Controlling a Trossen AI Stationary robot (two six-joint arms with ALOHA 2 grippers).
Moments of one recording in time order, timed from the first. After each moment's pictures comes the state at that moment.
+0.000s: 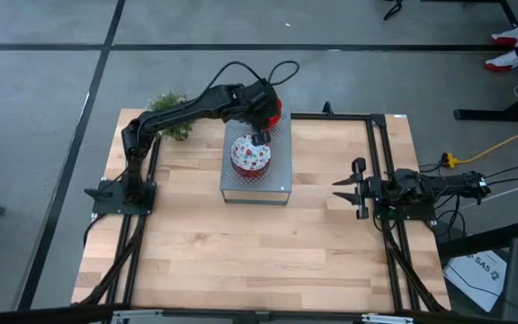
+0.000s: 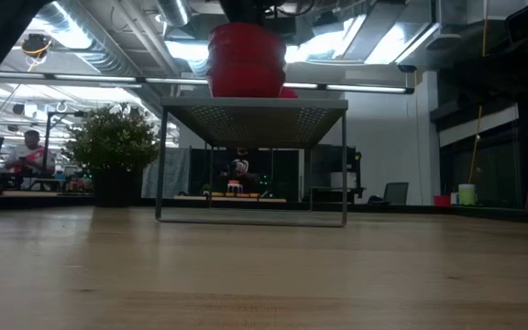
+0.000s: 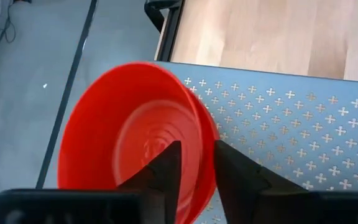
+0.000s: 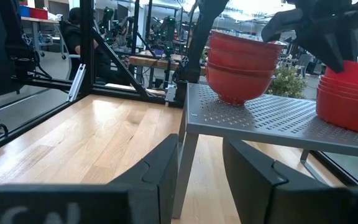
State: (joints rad) left arm 0.37 1.93 2.00 -0.98 -0.21 0.27; right arm 0.15 0.01 0.01 0.05 0.14 -0.16
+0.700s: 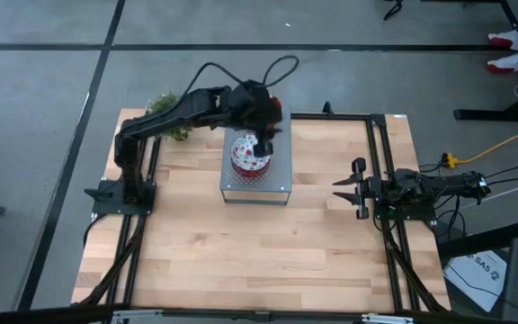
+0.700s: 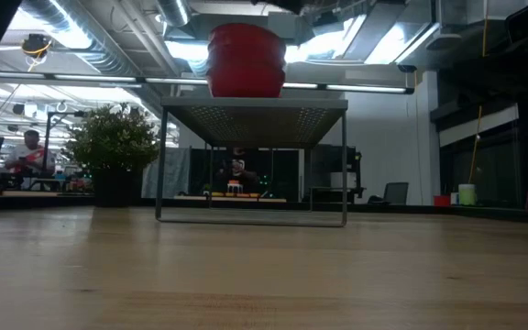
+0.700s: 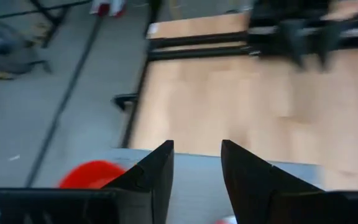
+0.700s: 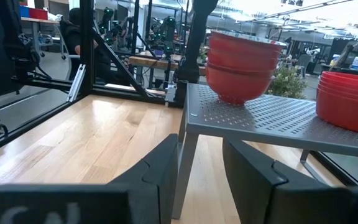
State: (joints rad) left arm 0.20 1.86 2.20 -1.00 -0.14 0.20; right arm 0.15 0.01 0.01 0.05 0.14 -0.16
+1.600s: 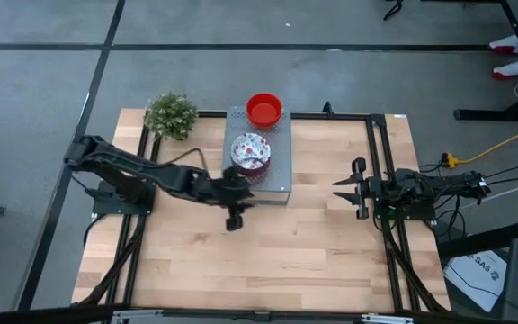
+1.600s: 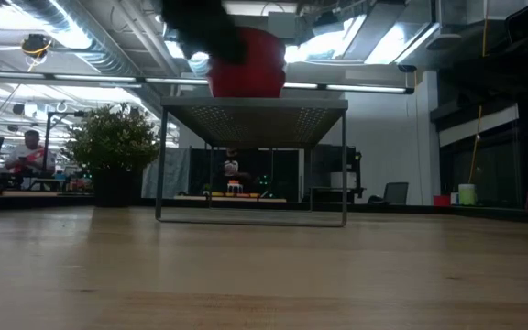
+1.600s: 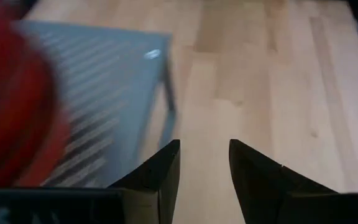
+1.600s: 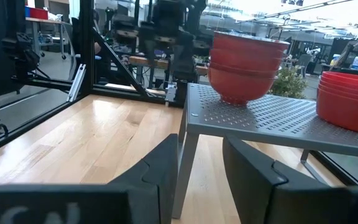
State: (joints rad) left arm -0.21 1.46 1.13 -0.38 -0.26 -0.26; right arm 0.15 0.01 0.01 0.05 0.14 -0.16
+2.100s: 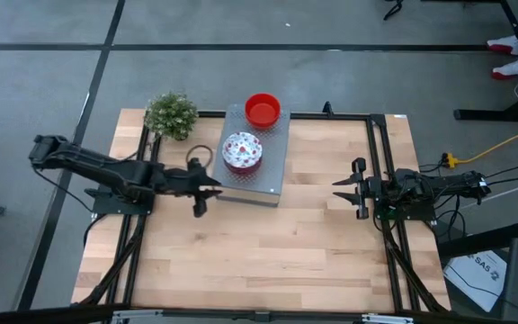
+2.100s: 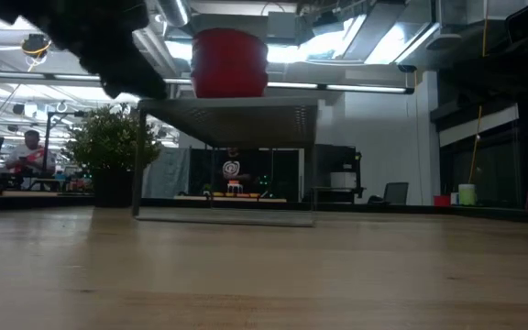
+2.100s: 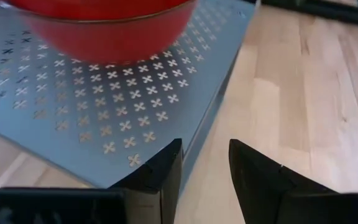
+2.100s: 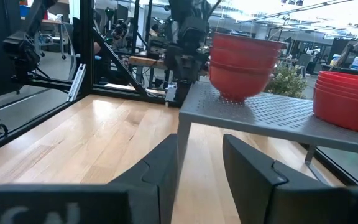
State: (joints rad) left arm -0.16 0.96 0.56 -0.23 -0.32 -0.38; right arm 0.15 0.01 0.01 0.05 0.14 -0.16
